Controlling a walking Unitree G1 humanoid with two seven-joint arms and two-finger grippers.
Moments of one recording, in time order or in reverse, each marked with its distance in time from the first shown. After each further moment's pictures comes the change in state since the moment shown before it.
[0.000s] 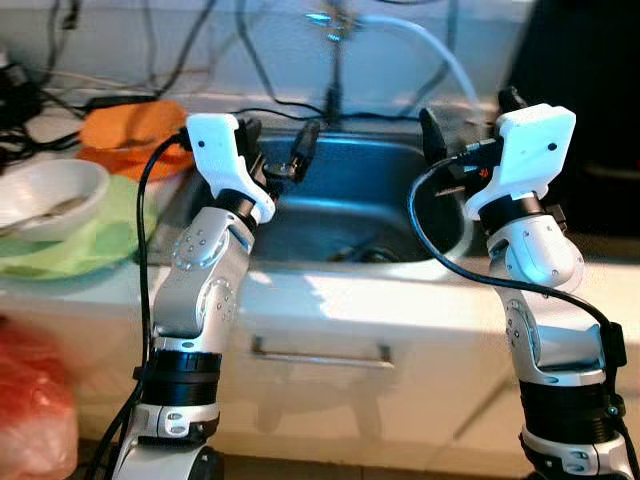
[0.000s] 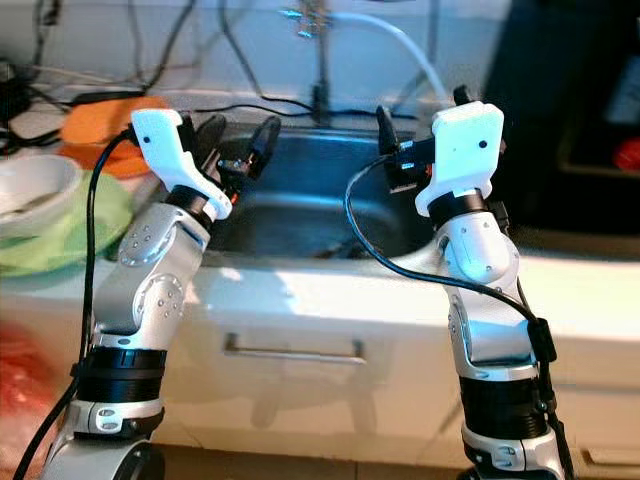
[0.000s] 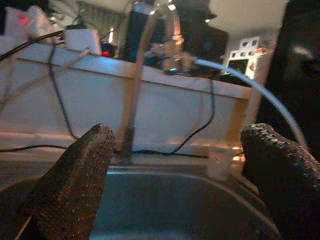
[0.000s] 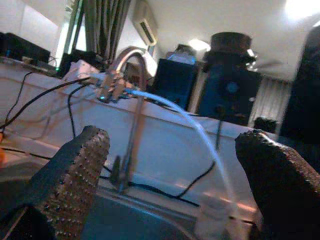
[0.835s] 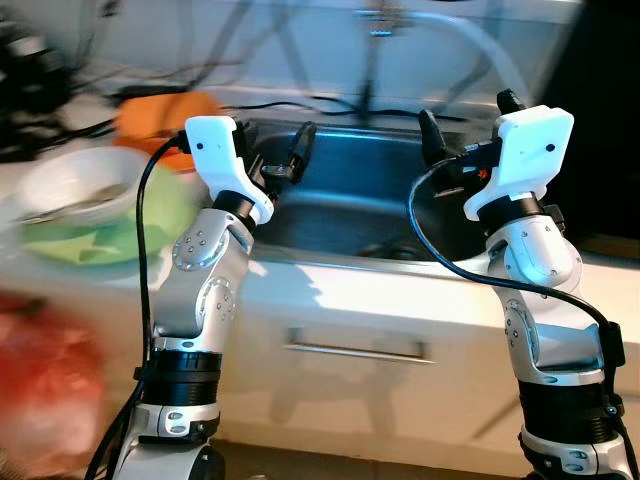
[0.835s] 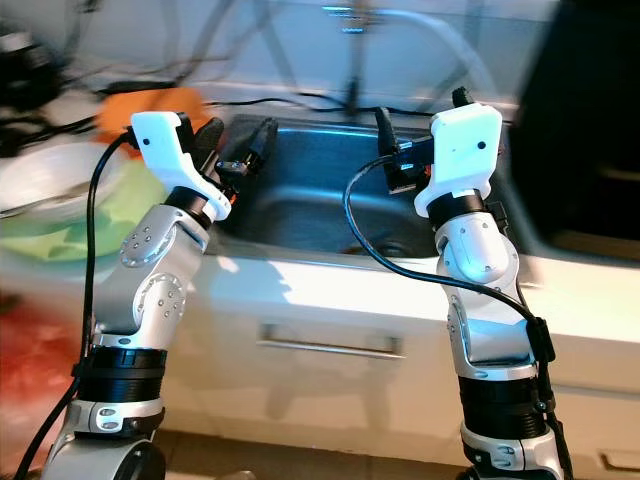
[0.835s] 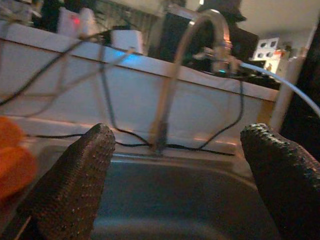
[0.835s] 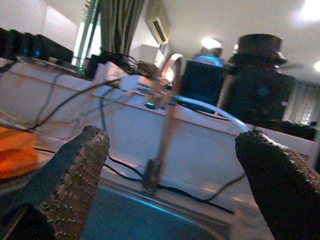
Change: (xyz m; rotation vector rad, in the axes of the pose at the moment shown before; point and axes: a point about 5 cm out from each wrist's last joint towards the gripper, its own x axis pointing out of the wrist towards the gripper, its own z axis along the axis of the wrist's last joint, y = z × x) left arm 0.000 0.003 -0.003 -0.009 0.016 0.030; right arm 0.000 0.001 -0.002 0.005 0.006 0.002
